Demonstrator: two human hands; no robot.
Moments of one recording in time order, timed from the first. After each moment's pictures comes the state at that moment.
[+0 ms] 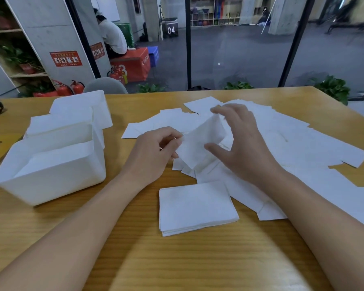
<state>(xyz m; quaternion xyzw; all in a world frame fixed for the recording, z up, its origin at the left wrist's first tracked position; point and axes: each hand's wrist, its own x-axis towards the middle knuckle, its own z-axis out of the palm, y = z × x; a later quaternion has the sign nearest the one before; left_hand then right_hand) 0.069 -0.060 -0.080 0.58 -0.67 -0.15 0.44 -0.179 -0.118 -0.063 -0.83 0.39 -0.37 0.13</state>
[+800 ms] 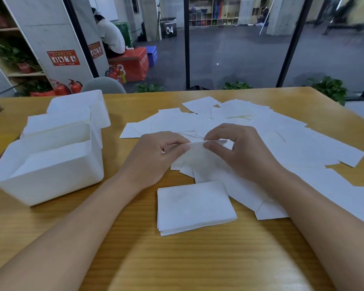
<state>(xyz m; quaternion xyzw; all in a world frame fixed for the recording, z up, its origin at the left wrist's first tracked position) 0.067 -0.054 -0.079 0.54 -0.72 -0.12 0.41 -0.185 -0.126 -0.068 -0.84 0.36 -0.36 0.20</state>
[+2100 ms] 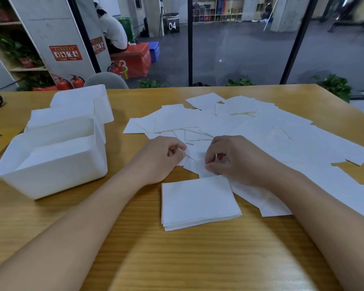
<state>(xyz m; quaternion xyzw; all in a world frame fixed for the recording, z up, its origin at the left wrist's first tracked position) 0.074 -0.062 -0.093 0.66 -0.67 -0.18 0.27 -0.184 -0.124 -0.077 -0.90 0.33 -0.17 0.21</state>
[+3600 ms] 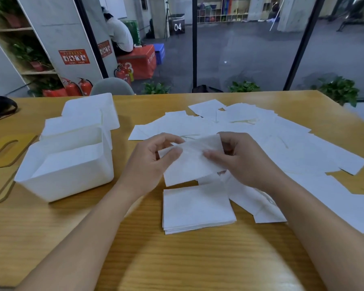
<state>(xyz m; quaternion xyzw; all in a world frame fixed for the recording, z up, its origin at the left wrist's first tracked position) 0.070 -0.028 -0.070 0.57 -0.62 -0.22 0.49 -0.188 -0.113 -0.053 -0.79 0.32 -0.32 0.42</state>
